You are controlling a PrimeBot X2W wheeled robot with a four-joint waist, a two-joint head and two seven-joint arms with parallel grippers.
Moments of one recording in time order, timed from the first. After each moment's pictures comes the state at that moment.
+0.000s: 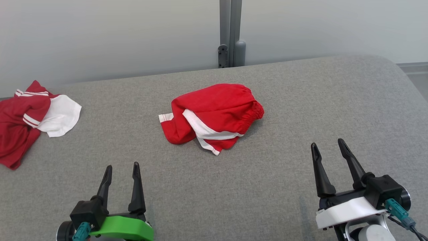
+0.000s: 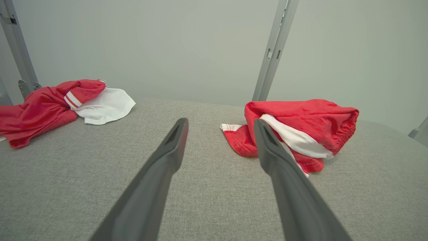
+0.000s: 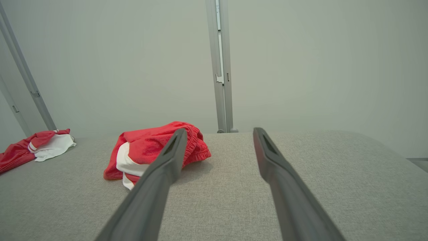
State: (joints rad) left arm 0.01 0.10 -0.20 0.16 -0.35 0.06 -0.26; right arm 0.02 -0.05 0.06 0.03 0.13 0.13 -0.26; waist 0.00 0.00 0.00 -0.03
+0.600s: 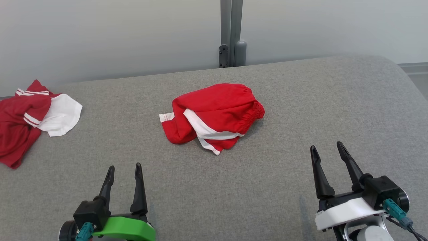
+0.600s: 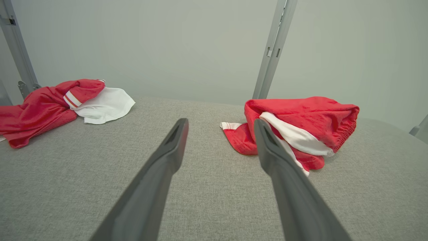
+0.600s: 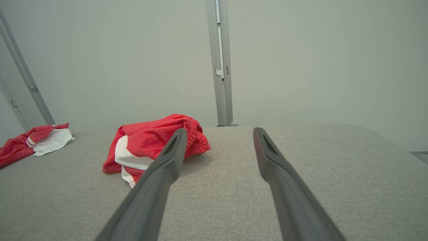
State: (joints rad) left arm 0.01 0.06 -0.16 0.17 -0.30 0.02 -0.26; right arm 0.02 -0.05 0.06 0.06 0.13 0.13 -0.26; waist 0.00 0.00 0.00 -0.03
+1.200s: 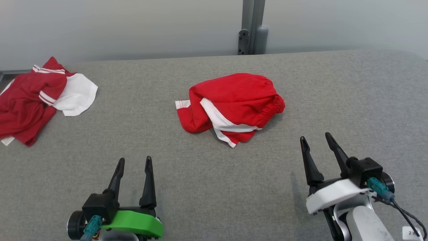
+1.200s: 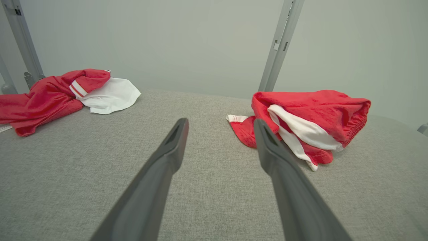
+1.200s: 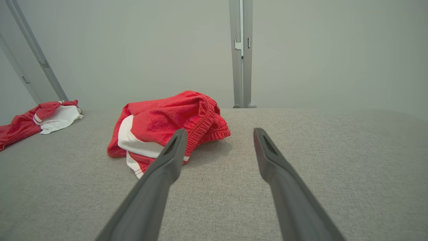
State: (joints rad) left arm -0.02 0.05 -0.19 0.17 -0.29 0.01 -0.26; right arm -0.12 -0.05 0.08 0.24 0.14 0.13 -0.26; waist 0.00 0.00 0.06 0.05
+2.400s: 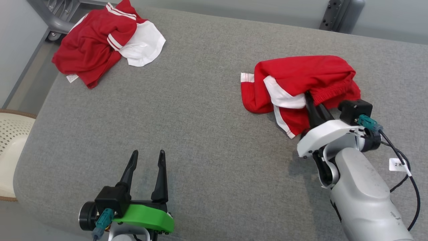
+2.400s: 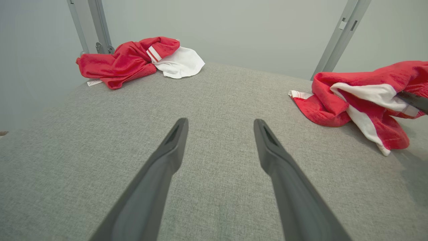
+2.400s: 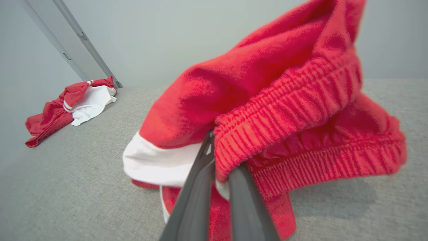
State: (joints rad) left arm -0.06 0.05 -0.27 0.18 -0.30 0.02 -0.26; right arm -0.56 -0.05 0.09 0.73 0.27 0.13 -0.26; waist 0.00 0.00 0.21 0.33
